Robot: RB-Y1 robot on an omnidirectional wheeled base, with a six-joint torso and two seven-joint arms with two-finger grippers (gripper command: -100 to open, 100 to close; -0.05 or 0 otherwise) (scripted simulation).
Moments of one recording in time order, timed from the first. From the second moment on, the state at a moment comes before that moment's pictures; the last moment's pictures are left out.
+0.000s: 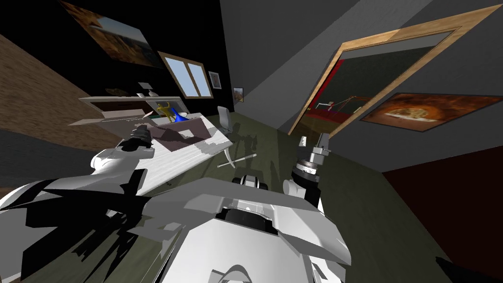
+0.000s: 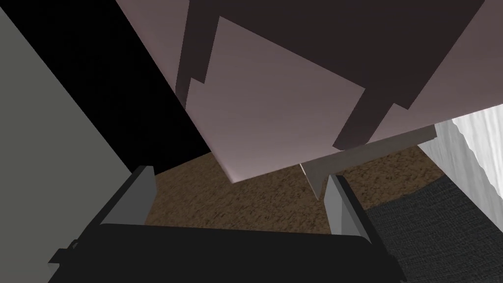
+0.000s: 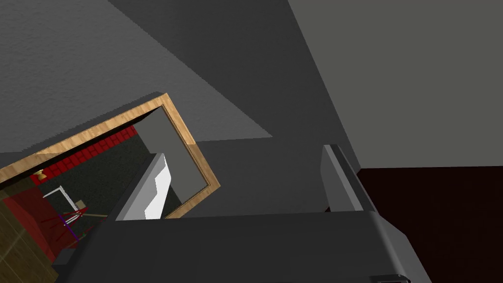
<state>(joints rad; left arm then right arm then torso) -0.11 1.00 0.57 -0.61 0.08 -0.20 0.12 0.48 0.04 0.07 -2.32 0.03 -0.49 -0.08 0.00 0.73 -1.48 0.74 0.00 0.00</state>
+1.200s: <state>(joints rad) -0.16 1.00 0.52 -0.47 0.06 -0.22 0.12 0.48 0.04 0.07 -2.32 0.03 -0.49 -0.08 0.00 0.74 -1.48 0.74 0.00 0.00</state>
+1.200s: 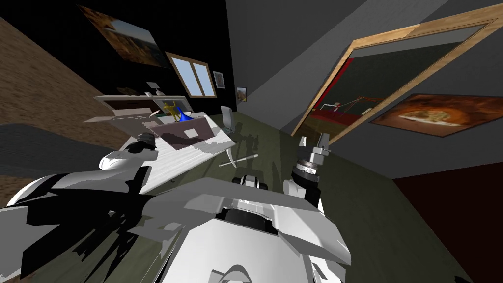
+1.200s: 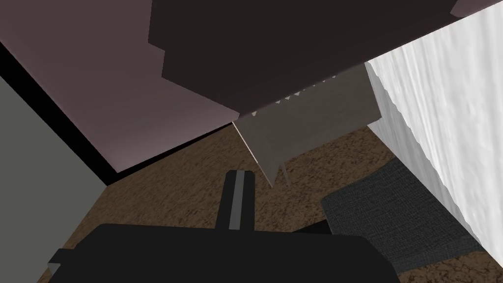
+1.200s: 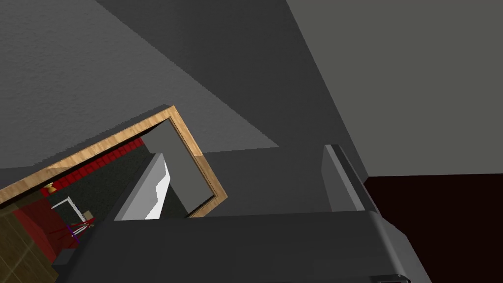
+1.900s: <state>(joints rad) -0.13 0.89 0.48 -0.75 0.04 -0.10 0.10 0.48 0.04 0.07 -2.32 0.03 -0.49 -0.08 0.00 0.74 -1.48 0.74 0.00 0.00</state>
